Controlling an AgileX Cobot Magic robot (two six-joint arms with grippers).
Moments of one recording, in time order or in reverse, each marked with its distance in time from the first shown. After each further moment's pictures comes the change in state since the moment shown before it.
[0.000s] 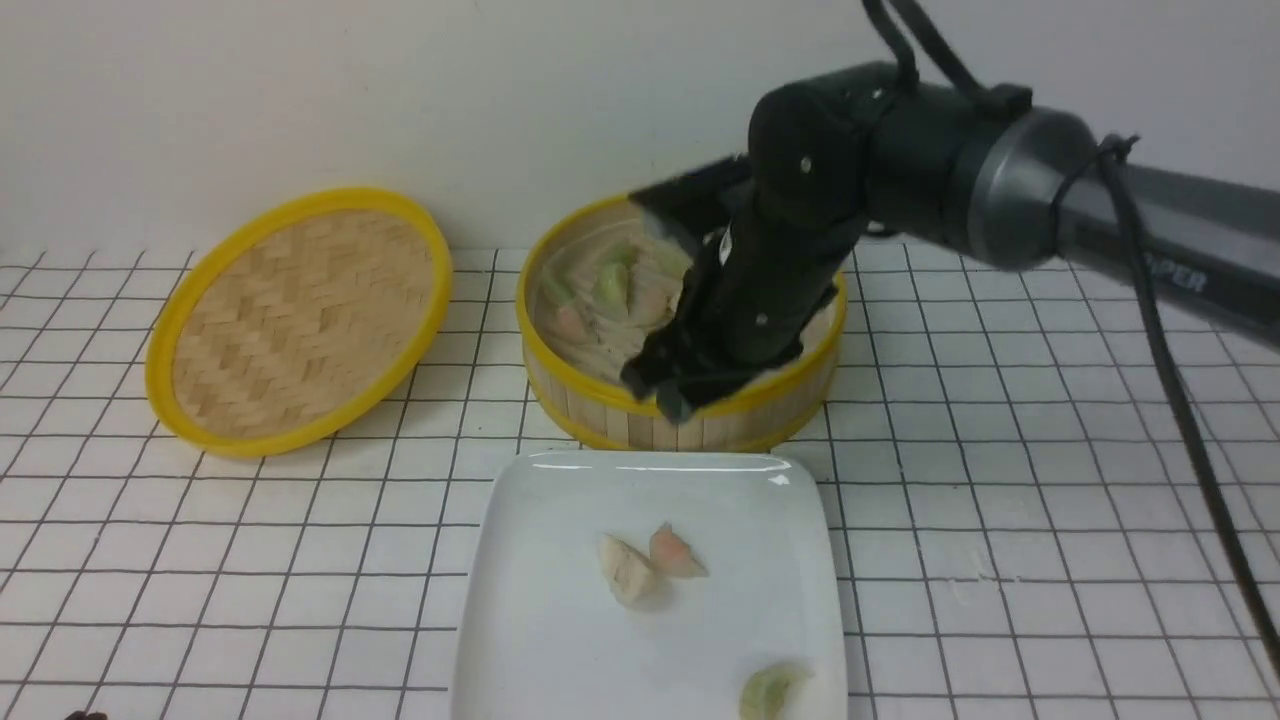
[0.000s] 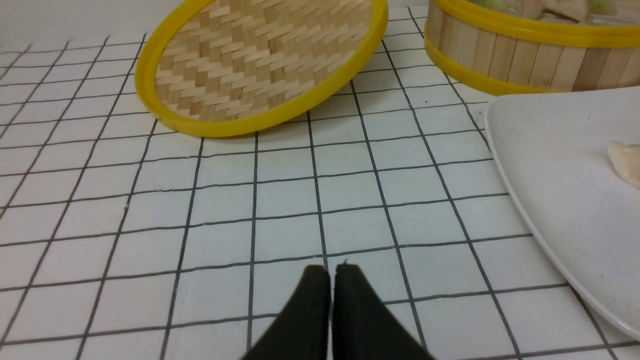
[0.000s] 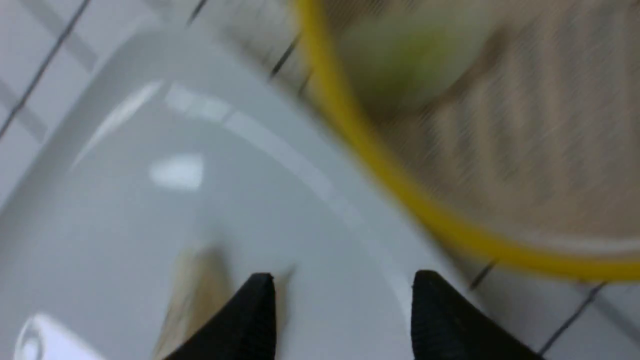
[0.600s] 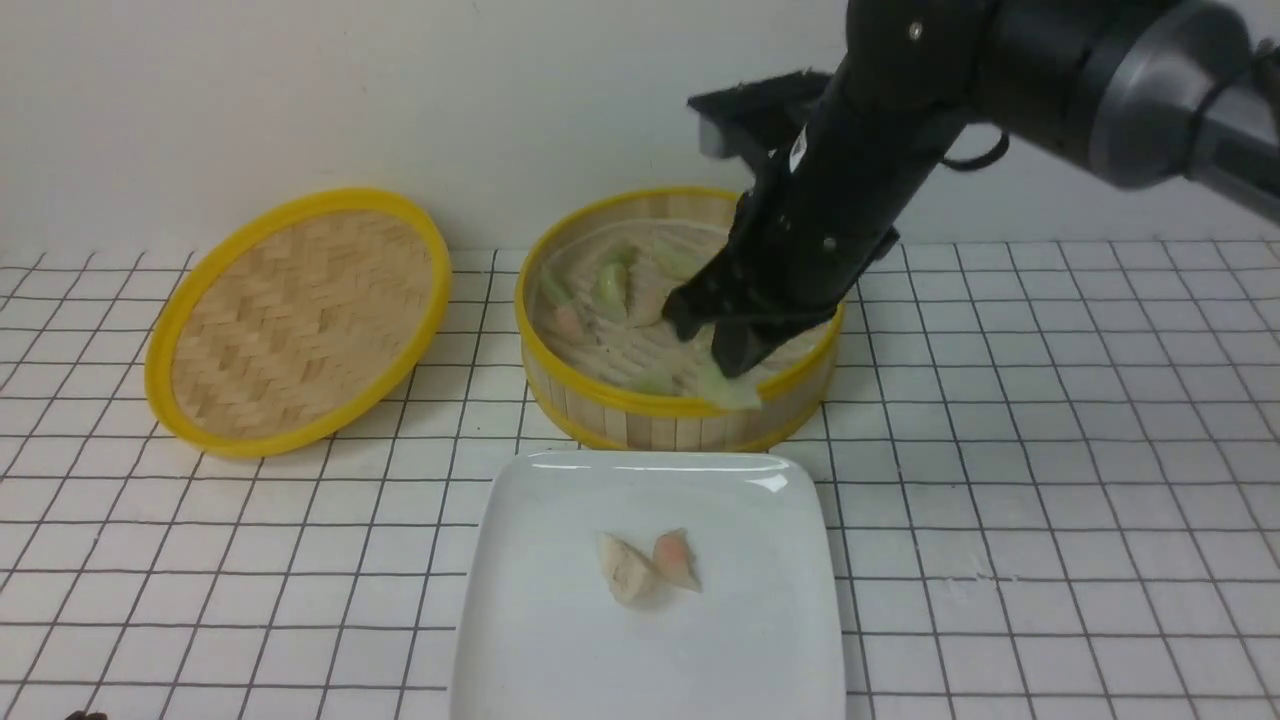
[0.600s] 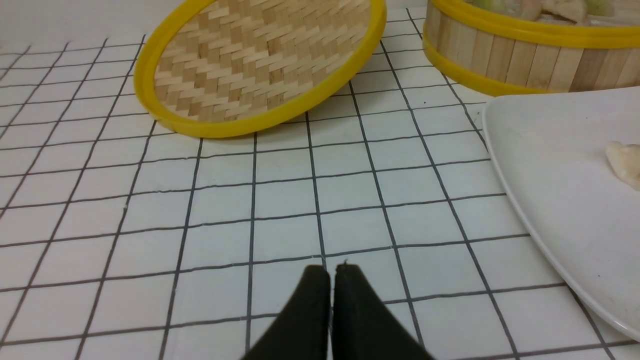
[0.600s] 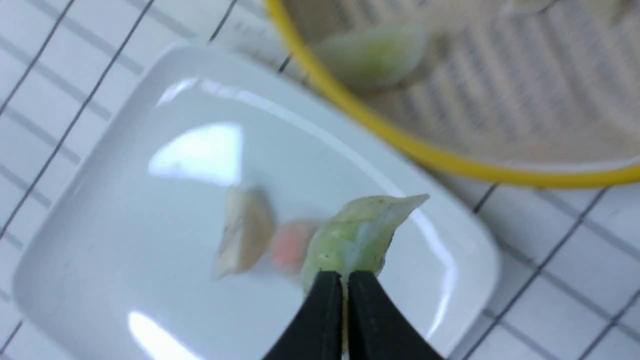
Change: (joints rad) right arm 0.005 -0.124 0.090 0.132 0.180 -0.083; left arm 0.000 0.000 0.000 0.000 -0.001 0.000
